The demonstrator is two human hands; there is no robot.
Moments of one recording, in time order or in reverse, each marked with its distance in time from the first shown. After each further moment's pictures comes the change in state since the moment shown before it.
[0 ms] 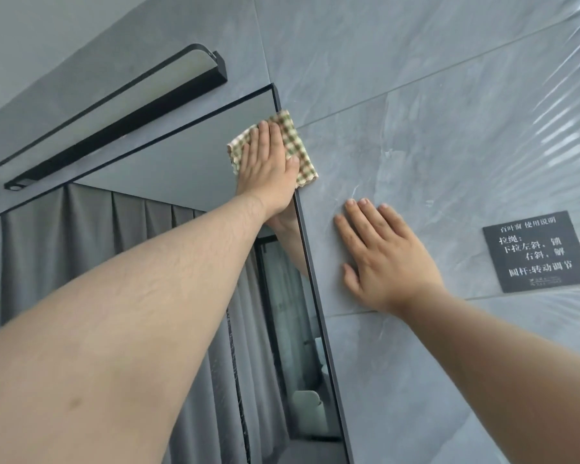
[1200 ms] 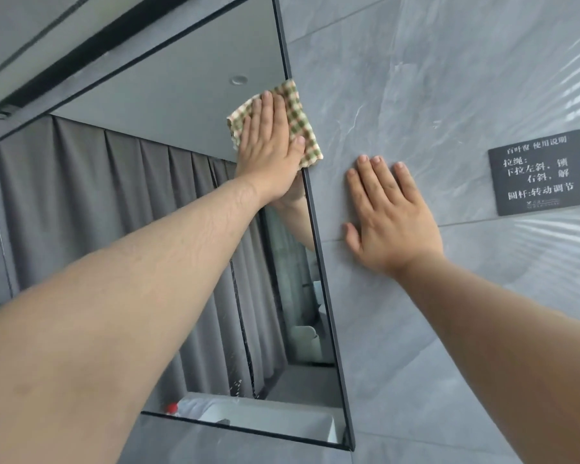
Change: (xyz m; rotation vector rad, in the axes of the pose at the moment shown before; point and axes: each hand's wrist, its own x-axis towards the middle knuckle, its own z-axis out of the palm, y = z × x) left_hand -0.076 -0.012 0.035 0.026 -0.031 0.033; right_hand -0.047 -0.022 0.007 -0.018 -0.011 0.063
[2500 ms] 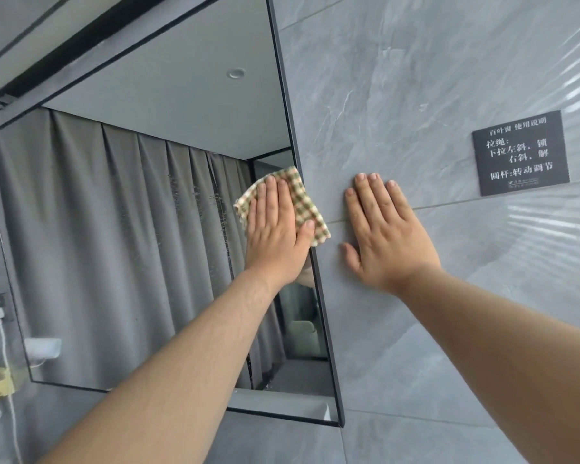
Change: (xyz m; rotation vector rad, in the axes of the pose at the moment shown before) left_hand -0.136 0.015 0.068 -0.045 -0.066 -0.027; right_hand -0.049 -0.002 0.010 -0.006 0.007 -0.102
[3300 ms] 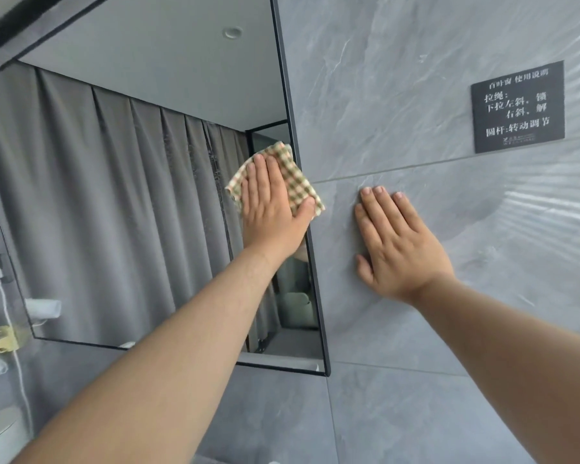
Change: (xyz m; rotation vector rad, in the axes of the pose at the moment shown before) left_hand -0.025 0.016 0.011 -0.075 0.015 -0.175; right_hand -0.075 -0.004 0.000 0.025 -0.027 -0.099
